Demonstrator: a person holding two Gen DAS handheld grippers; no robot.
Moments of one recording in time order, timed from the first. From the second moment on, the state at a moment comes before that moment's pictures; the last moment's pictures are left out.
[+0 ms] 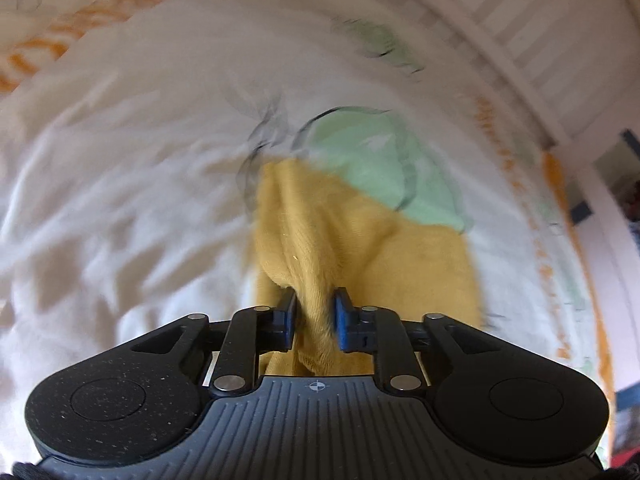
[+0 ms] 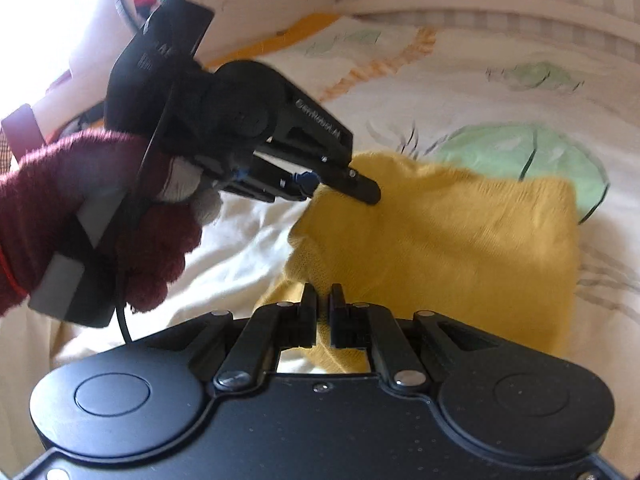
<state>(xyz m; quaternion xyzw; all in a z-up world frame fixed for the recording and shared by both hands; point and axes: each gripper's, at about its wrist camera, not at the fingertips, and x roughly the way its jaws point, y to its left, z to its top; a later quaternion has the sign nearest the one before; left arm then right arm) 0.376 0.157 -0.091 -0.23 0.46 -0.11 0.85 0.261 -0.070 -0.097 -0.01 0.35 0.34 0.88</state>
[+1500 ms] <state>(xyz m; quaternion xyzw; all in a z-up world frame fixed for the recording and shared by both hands) 0.322 0.148 -0.102 -0.19 0.51 -0.16 0.83 0.347 -0.232 -0.121 0.30 0.39 0.23 0.84</state>
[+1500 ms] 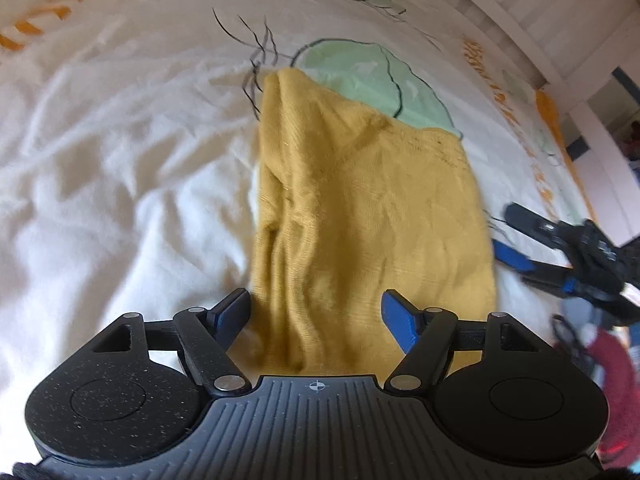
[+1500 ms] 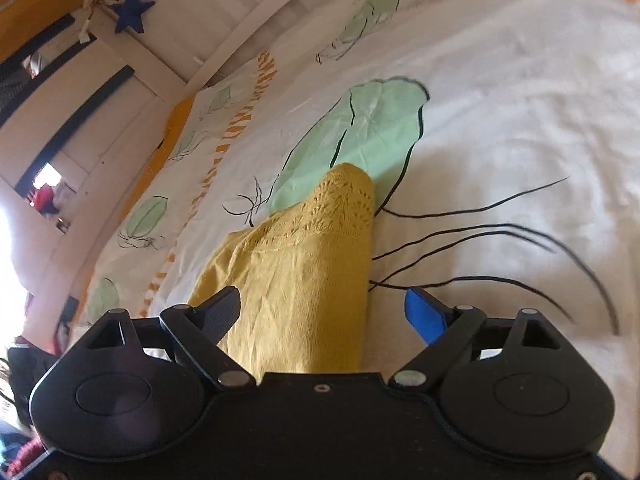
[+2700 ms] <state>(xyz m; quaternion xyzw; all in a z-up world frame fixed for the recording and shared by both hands) 0.331 0.156 -0.127 -0.37 0.51 -0.26 0.73 0.364 -0.214 -0.125 0.34 0.41 0.25 0.81</state>
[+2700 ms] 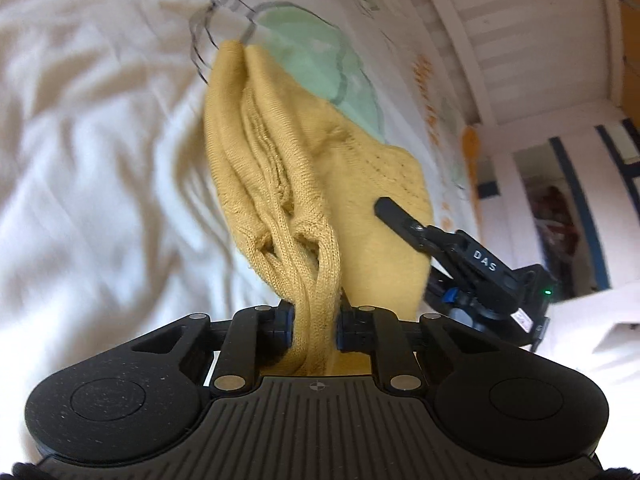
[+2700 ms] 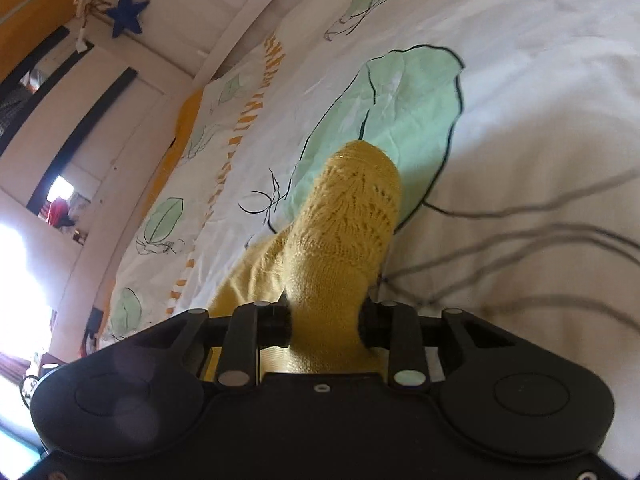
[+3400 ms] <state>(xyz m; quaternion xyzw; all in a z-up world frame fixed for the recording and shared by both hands) 0.156 0.132 -0.121 -0.19 0.55 -0.21 0.79 0.169 -0.296 -0.094 0.28 0.43 0.10 0.85</state>
